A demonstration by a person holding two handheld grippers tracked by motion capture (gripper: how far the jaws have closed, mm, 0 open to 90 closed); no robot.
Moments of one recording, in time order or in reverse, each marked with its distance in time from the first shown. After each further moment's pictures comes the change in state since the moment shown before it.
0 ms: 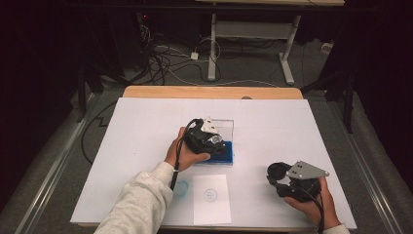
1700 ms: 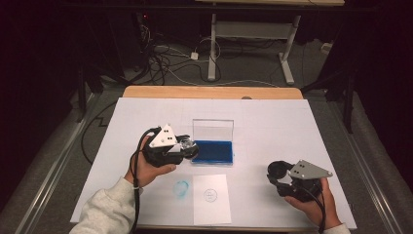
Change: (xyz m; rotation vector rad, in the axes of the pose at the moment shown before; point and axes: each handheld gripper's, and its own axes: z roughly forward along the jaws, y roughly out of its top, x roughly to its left) left arm -0.009 -0.057 -0.097 -0.168 0.040 0.028; right arm -0.001 0.003 -0.005 -0.038 0.004 0.003
